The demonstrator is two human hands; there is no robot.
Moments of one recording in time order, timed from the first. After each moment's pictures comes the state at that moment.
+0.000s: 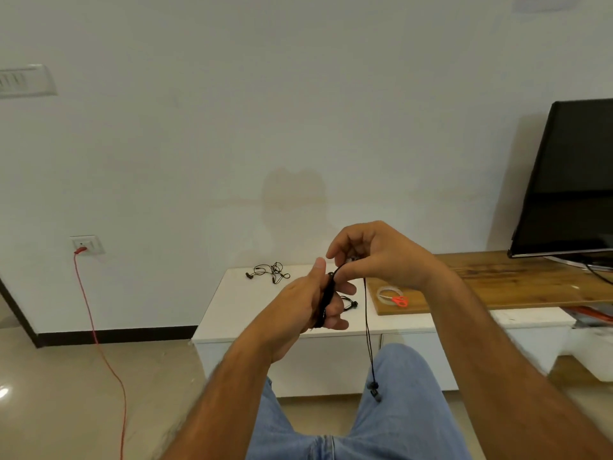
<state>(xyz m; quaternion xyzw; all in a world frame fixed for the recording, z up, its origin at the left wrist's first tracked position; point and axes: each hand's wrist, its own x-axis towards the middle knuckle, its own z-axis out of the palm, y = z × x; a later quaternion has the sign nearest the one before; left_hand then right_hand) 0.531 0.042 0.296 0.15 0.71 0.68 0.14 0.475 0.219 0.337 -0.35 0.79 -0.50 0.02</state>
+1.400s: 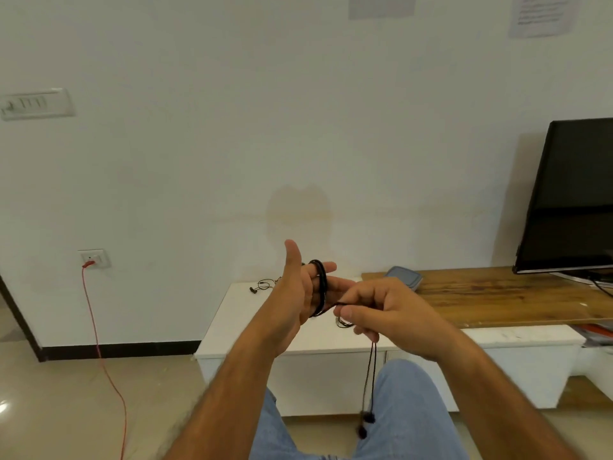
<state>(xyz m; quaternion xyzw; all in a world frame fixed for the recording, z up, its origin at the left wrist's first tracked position) 0.522 0.038 0.316 0.12 0.68 0.72 0.06 0.528 0.217 0.310 -0.30 0.80 -0.52 0.01</state>
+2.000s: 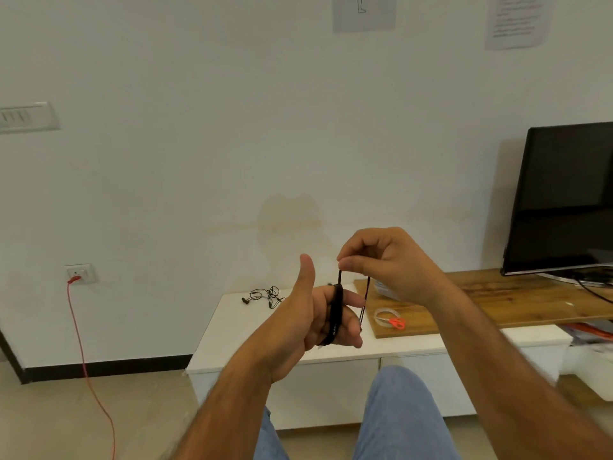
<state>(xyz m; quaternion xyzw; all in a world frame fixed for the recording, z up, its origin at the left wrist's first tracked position) 0.542 0.050 0.326 0.20 0.69 0.67 0.18 0.492 0.230 0.356 -0.33 0.78 -0.52 -0.14</state>
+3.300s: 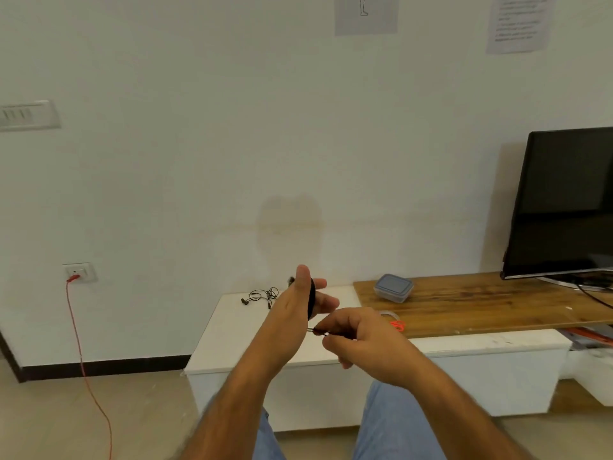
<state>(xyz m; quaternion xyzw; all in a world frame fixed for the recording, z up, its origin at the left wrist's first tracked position) 0.523 0.045 0.303 0.12 0.77 0.63 -0.04 0.525 0.199 0.283 -0.22 0.86 -0.47 0.00</state>
